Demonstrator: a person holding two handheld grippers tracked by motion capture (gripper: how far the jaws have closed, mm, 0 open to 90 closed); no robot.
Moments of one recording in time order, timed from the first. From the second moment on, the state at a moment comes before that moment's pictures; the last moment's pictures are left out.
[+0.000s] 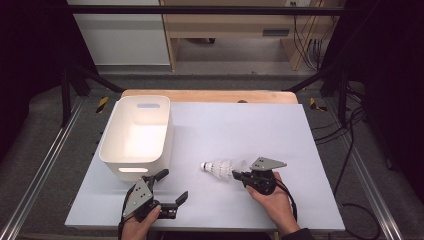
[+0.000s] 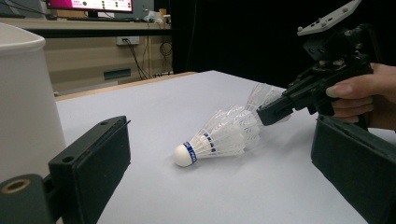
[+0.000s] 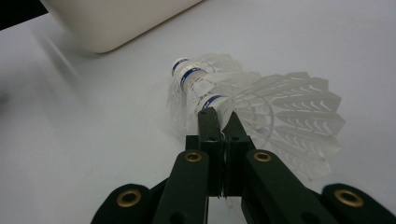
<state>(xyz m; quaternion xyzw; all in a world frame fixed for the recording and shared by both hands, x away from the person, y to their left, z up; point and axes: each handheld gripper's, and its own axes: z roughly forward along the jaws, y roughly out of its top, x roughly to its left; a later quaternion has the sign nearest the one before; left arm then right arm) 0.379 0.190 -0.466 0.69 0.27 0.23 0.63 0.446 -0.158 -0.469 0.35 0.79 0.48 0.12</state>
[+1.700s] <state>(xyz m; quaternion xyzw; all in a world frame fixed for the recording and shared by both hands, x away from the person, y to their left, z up) 0.378 0.187 -0.467 0.69 0.27 0.23 0.63 0.444 -0.146 -0.479 0.34 0.83 0.43 0.12</state>
